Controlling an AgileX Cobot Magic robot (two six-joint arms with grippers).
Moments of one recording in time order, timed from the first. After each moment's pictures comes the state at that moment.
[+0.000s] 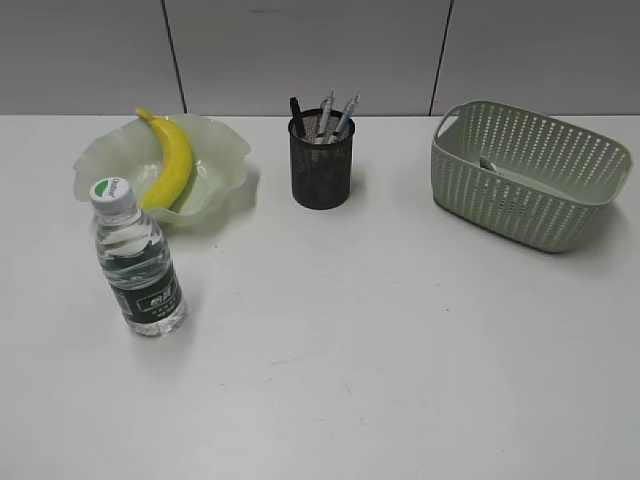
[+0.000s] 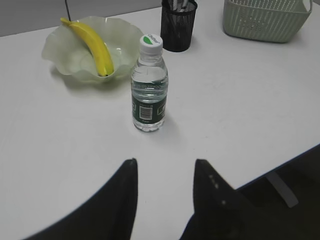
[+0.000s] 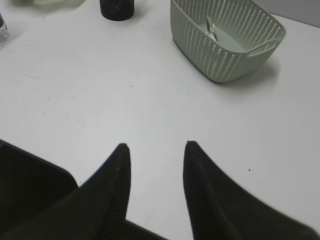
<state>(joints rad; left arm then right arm) -0.67 0.02 -0.54 0.14 1.07 -0.23 0.56 0.04 -0.51 -0.13 1.04 0.06</state>
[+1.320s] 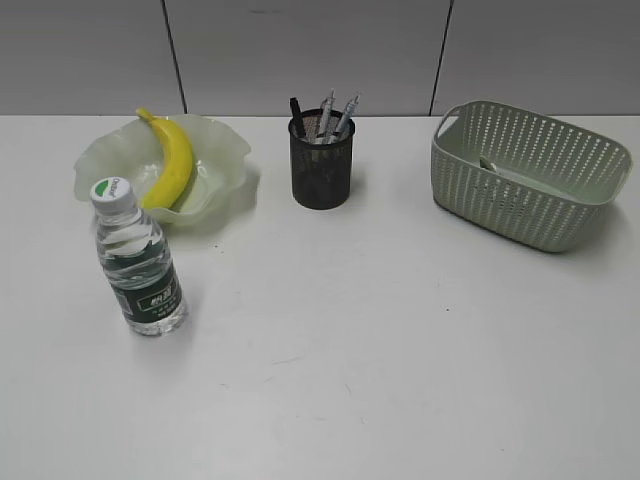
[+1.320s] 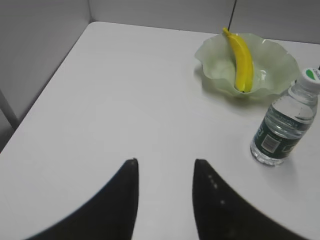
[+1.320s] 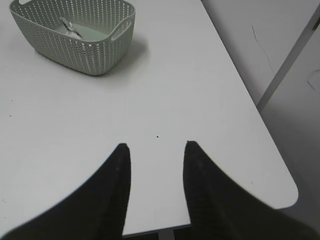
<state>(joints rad) -0.05 -0.01 -0.54 0.14 1.06 -0.22 -0.01 -0.01 -0.51 -0.13 1.04 0.06</state>
